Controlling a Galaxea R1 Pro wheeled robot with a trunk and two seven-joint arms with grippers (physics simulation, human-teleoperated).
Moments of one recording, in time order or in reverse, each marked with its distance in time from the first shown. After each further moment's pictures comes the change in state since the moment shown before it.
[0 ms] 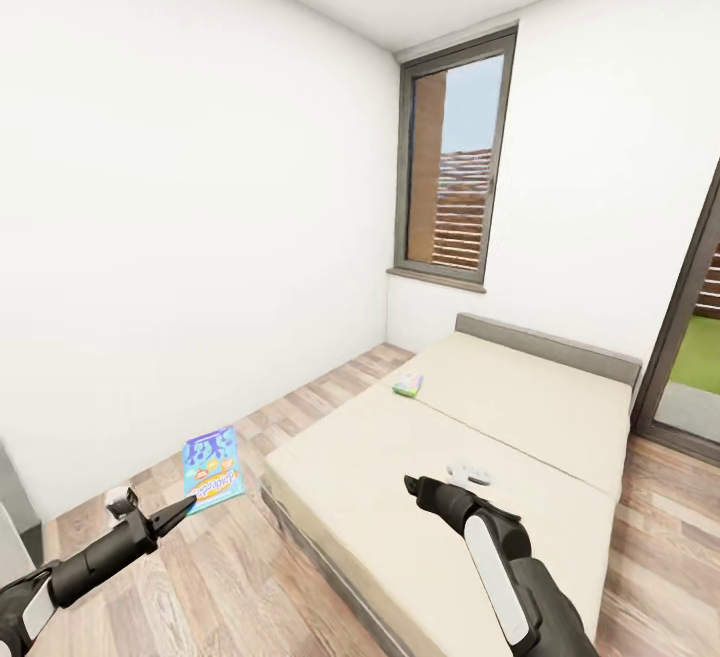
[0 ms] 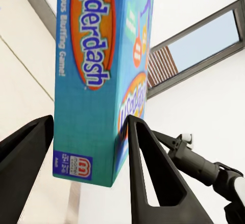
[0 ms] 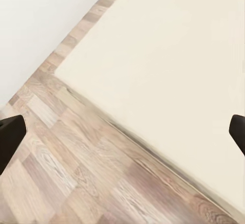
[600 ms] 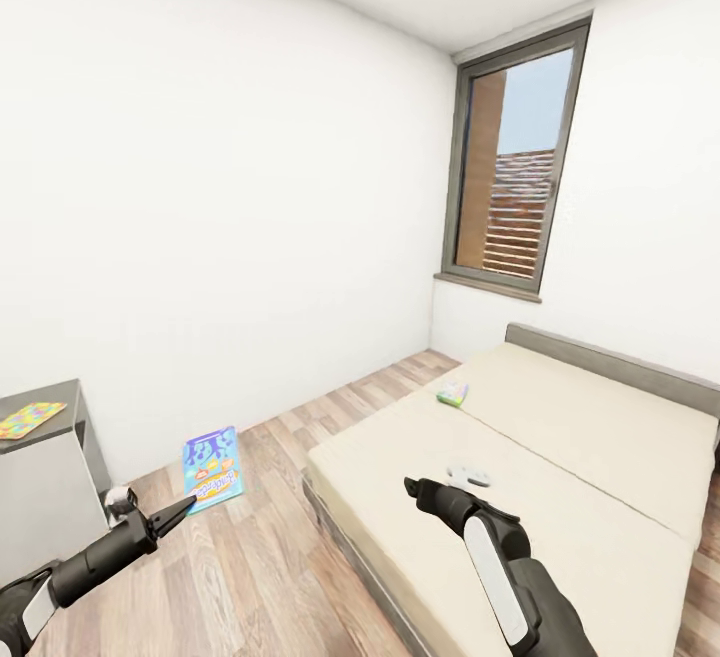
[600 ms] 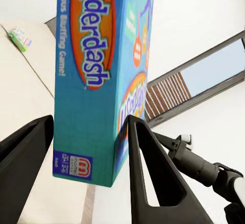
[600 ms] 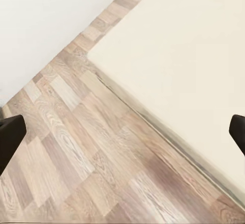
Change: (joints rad) left arm 0.000 0.000 0.000 0.000 0.000 0.000 0.004; right arm -0.001 0.000 0.000 0.012 0.002 -0.001 0.000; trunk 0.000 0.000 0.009
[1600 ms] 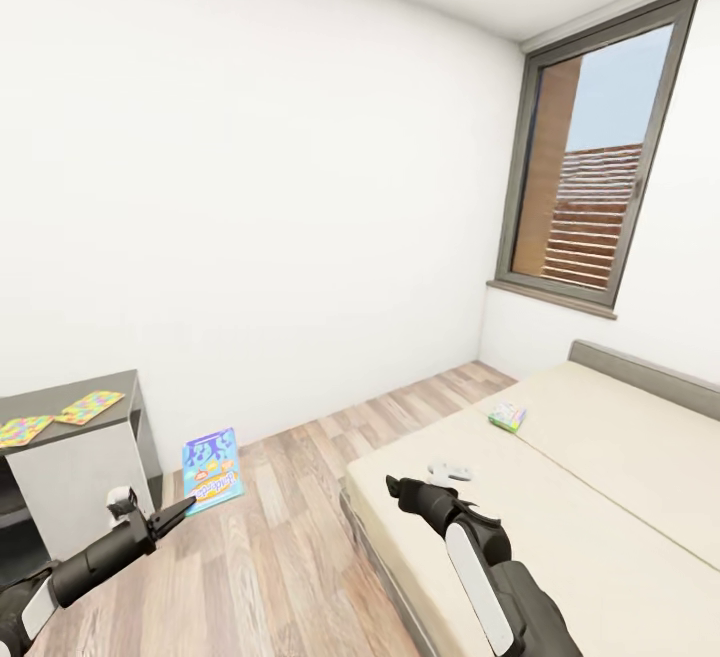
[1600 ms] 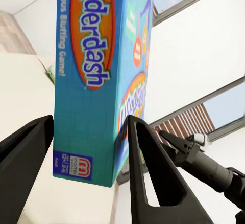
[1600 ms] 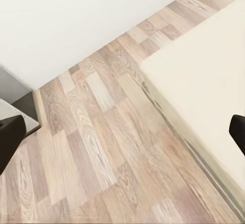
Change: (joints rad) left arm 0.000 0.001 0.002 0.000 0.001 0.000 0.032; right arm 0.001 0.000 0.113 0.000 0.002 -0.066 -0.002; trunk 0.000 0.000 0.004
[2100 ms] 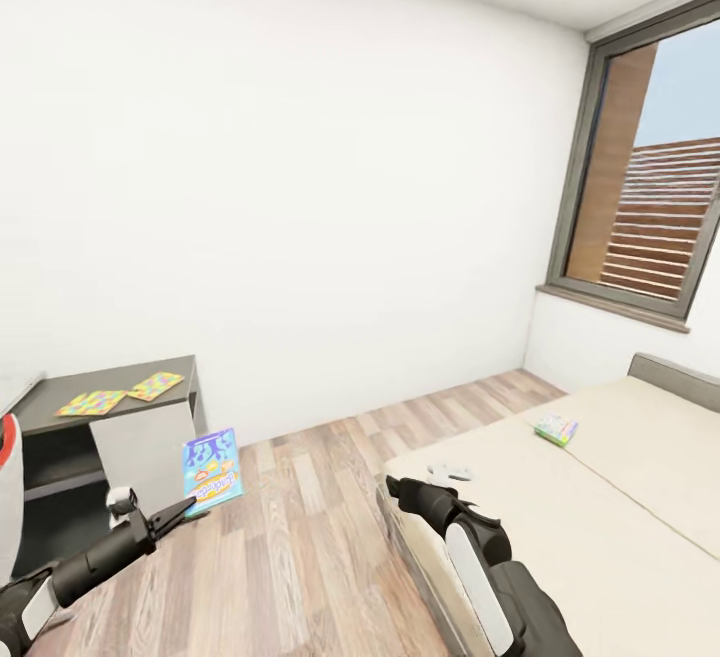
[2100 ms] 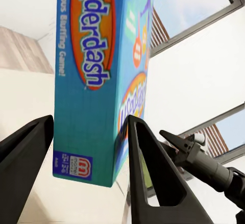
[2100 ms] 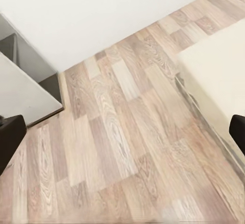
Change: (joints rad) left arm 0.000 0.000 -0.001 0.000 0.000 0.000 0.001; right arm 0.000 0.000 0.000 0.000 0.000 0.000 0.000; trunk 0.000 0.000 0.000
